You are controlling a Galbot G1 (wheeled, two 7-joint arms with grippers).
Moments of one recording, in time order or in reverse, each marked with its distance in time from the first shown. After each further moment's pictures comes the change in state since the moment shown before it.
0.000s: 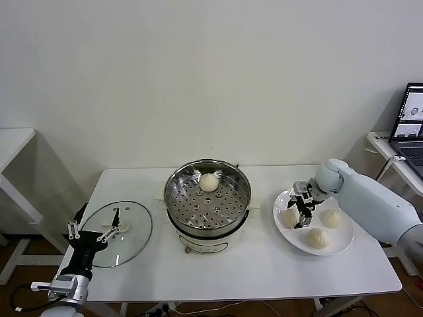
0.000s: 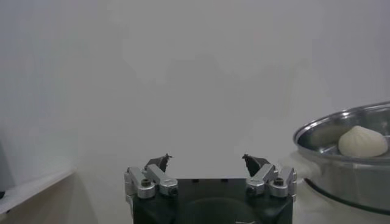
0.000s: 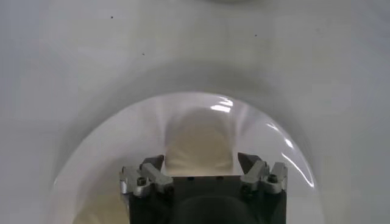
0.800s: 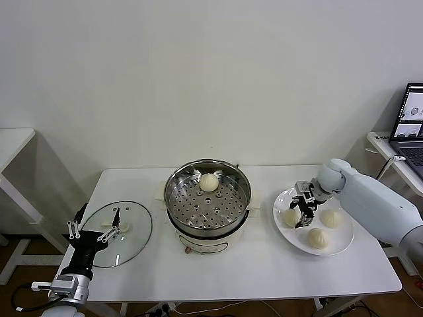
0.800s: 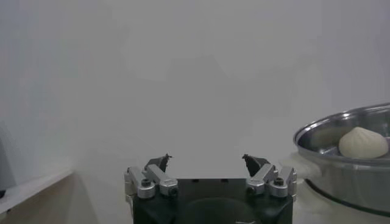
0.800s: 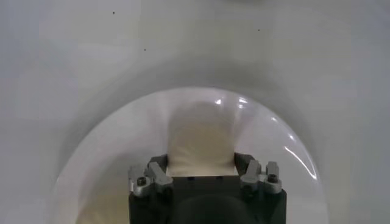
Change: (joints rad) left arm -0.003 -0.001 0.005 -0.002 0.000 0.001 -0.004; right arm 0.051 -0.054 -0.039 0.052 0.058 -0.025 -0.024
